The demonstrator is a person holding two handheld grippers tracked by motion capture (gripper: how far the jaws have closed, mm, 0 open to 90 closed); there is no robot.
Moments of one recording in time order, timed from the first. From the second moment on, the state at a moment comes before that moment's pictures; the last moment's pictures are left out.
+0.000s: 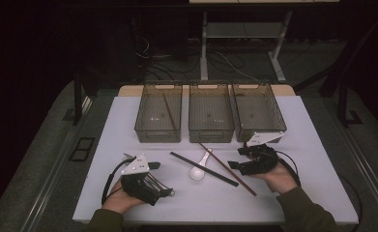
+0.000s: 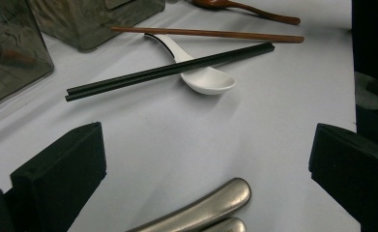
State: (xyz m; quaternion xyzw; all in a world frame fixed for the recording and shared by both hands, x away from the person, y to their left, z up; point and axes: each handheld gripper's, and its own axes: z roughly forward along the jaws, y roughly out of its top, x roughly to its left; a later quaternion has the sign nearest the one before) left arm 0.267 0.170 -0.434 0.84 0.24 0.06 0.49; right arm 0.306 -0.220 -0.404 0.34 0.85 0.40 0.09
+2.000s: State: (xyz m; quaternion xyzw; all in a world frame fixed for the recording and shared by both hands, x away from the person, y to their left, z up) left arm 0.267 0.170 -0.435 0.84 0.24 0.05 0.49; right arm 0.295 -0.219 -0.442 0.35 0.88 0.33 0.05
